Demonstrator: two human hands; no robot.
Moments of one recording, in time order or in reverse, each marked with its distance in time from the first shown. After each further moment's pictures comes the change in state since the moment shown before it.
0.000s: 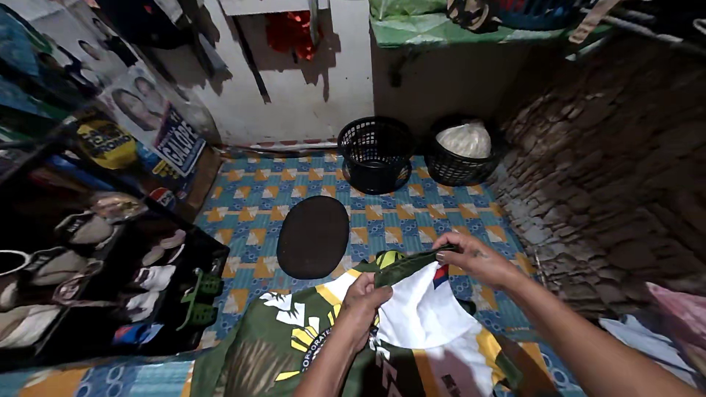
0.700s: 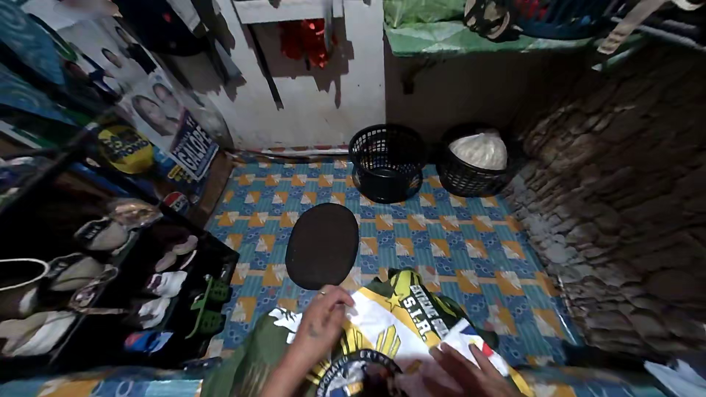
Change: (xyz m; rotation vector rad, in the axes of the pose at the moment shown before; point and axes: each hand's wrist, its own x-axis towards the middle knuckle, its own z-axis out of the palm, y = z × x) left_hand -0.003 0.030 -0.097 0.928 0.044 0.377; right_hand -0.099 0.002 0.080 -0.645 -0.436 -0.159
